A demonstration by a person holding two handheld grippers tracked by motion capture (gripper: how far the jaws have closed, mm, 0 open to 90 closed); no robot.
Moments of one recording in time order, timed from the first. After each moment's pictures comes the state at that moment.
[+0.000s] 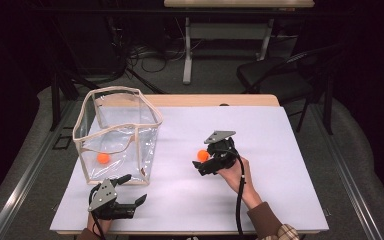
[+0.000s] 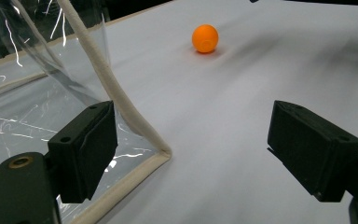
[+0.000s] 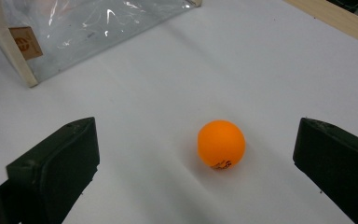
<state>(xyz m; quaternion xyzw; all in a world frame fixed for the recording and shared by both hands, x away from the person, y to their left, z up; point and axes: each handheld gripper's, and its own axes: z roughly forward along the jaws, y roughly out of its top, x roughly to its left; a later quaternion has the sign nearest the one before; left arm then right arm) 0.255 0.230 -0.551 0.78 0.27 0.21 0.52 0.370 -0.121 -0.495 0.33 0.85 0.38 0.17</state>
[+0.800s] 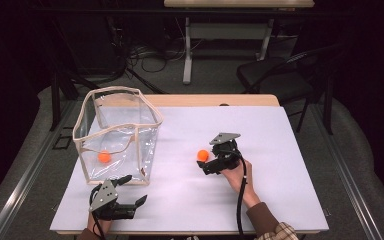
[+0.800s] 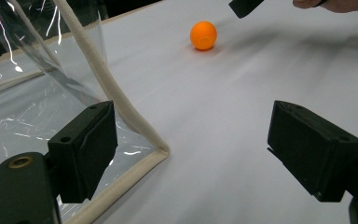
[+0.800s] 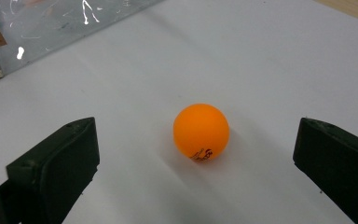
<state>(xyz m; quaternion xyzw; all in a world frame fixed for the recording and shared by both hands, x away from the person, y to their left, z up) 0.254 0.228 -0.552 0.79 0.27 0.21 0.51 0.385 -0.137 -0.522 0.35 0.83 0.40 0.16</state>
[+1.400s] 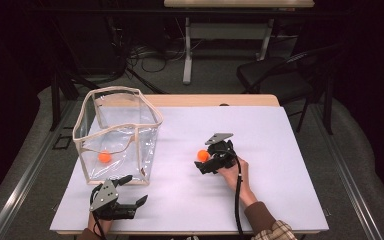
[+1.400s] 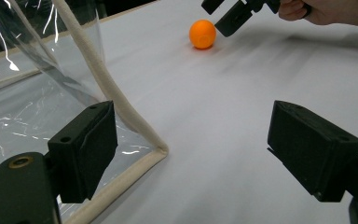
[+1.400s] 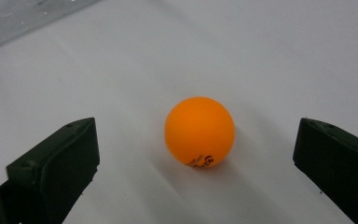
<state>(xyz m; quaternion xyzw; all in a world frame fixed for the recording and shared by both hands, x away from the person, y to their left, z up) 0.255 0.228 -0.552 0.79 0.27 0.21 0.51 0.399 -0.126 -0.541 0.35 0.85 0.37 0.15</state>
